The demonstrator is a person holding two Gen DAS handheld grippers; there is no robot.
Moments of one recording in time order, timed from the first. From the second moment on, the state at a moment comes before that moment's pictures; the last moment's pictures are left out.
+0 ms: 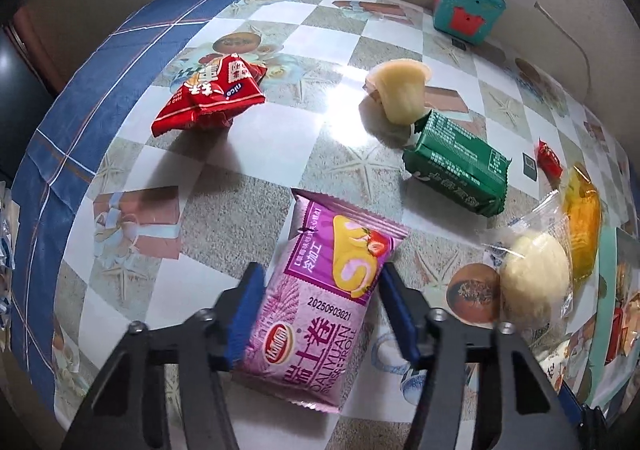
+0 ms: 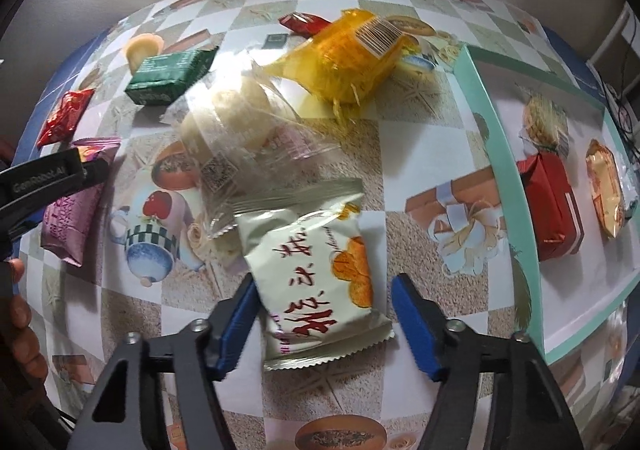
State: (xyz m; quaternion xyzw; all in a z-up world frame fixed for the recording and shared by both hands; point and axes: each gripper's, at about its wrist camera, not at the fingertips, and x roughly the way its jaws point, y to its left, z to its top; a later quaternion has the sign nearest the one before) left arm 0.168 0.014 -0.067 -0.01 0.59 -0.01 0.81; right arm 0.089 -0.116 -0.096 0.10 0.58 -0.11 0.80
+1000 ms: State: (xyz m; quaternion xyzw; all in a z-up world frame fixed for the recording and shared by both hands) left arm 0.148 0.037 0.020 -0.08 0.54 0.00 0.84; right arm 0.048 -0.187 -0.018 0.14 0.51 -0.09 0.84
